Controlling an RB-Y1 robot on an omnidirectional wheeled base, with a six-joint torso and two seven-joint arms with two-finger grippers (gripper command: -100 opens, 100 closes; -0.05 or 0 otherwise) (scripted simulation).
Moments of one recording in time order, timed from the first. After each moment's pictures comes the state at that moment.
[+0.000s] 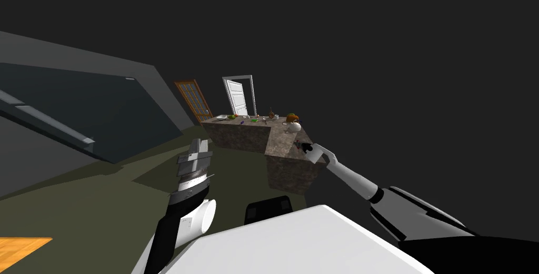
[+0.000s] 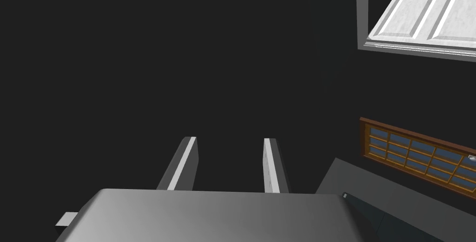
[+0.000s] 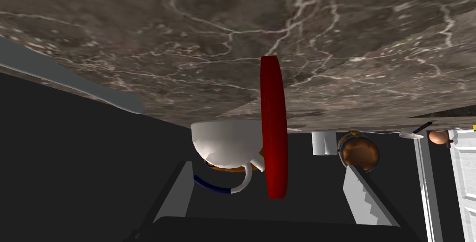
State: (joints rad) left arm 0.50 0.01 0.03 -2.29 0.05 -0.49 -0.05; right arm -0.15 -0.81 0.33 -1.66 -0.07 0.78 0.58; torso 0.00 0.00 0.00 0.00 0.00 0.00
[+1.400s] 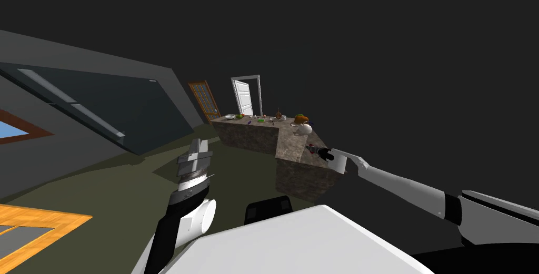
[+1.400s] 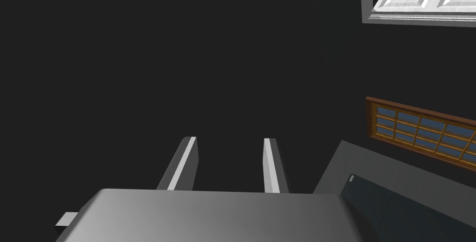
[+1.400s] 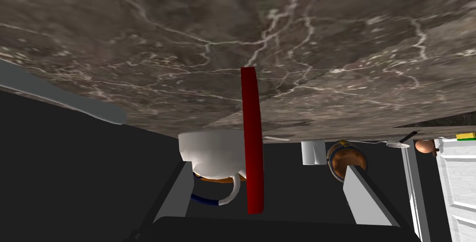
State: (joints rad) left arm 0.50 0.01 0.03 -2.29 0.05 -0.49 -0.05; right arm 0.02 -1.22 0.45 -1.67 -0.11 0.52 0.21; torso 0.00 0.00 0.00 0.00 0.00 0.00
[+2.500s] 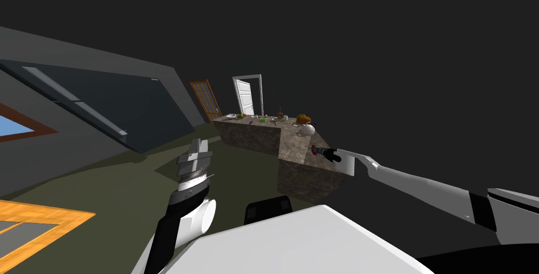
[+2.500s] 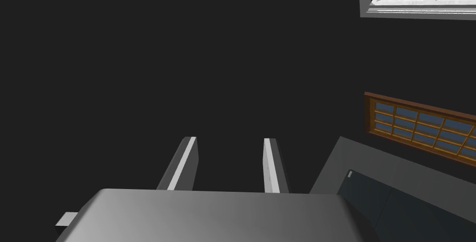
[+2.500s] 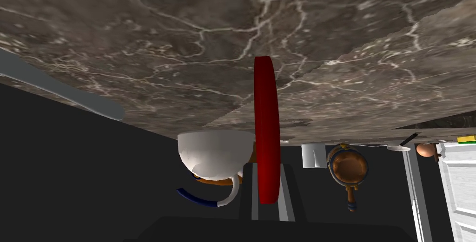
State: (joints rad) left arm 0.50 0.01 0.03 -2.29 0.05 -0.49 -0.05; right arm 0.07 -1.33 0.48 -1.68 -0.11 0.46 0.11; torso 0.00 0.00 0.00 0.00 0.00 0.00
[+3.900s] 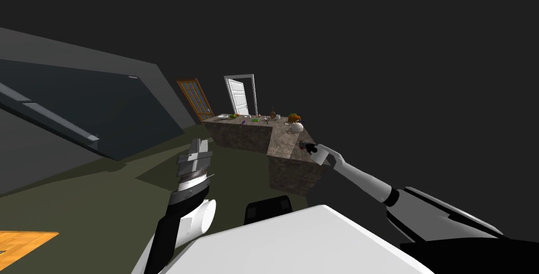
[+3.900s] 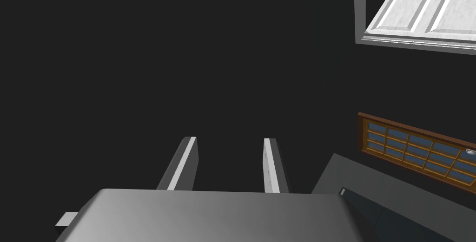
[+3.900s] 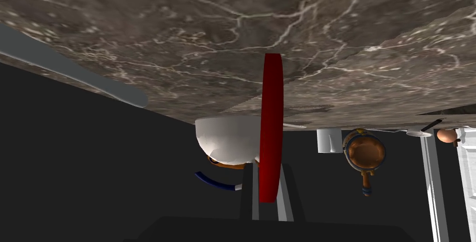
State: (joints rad) left arm 0.50 0.01 0.03 -2.29 0.05 -0.49 -0.05; right arm -0.12 -0.92 0.36 -1.66 -0.07 0.73 0.47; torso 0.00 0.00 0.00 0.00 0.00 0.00
